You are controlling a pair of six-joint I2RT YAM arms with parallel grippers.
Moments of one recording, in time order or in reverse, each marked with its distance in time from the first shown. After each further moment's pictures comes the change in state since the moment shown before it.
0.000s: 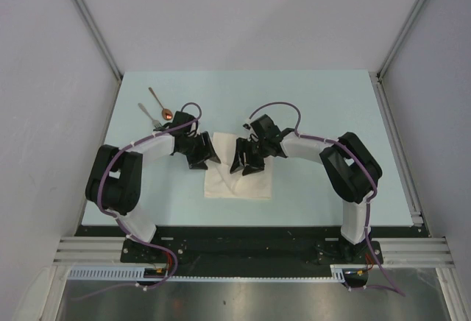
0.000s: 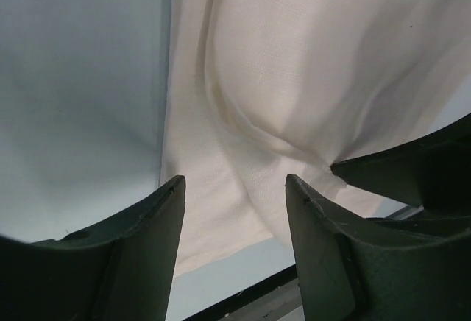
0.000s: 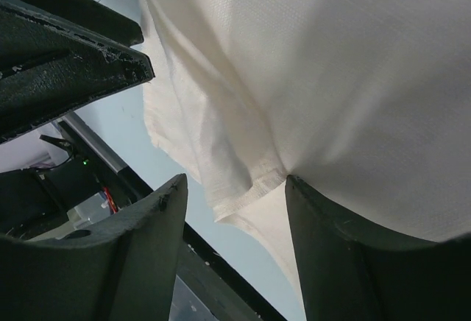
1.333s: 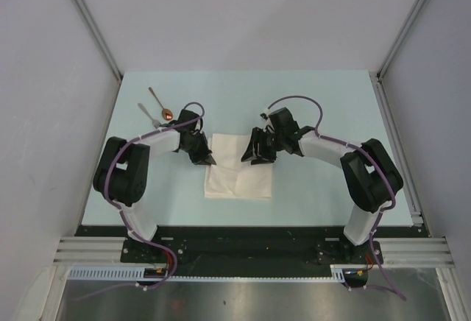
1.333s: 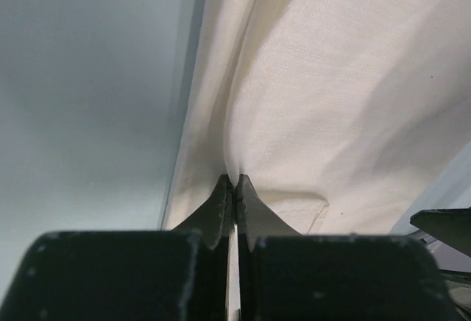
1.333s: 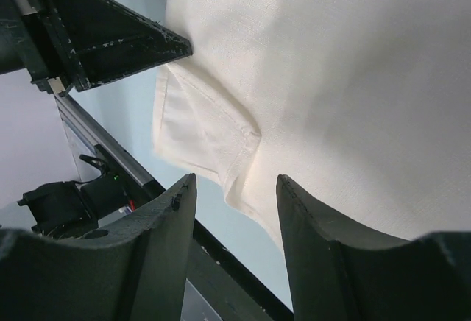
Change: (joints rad) left arm -0.019 0.101 0.069 -0.010 -0.068 -0.077; right arm -0.100 -0.152 -0.111 0.069 0.000 0.038
